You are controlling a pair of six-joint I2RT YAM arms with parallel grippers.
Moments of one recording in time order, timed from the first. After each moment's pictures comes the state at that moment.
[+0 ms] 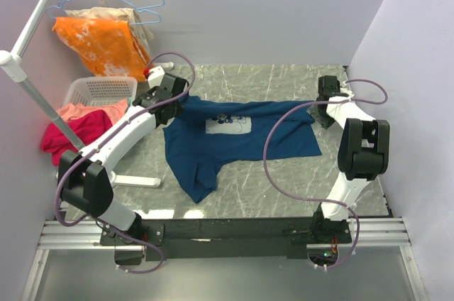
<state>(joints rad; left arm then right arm) -0.46 1.52 1.30 -0.63 -0.52 -0.78 -0.07 1.81 1.24 -0.50 0.33 0.73</state>
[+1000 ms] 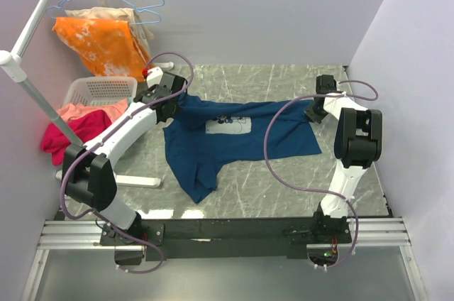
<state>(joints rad) -0.42 1.57 1.31 -0.65 -0.52 -0.78 -0.09 1.99 1.34 -0.45 0.16 0.74</state>
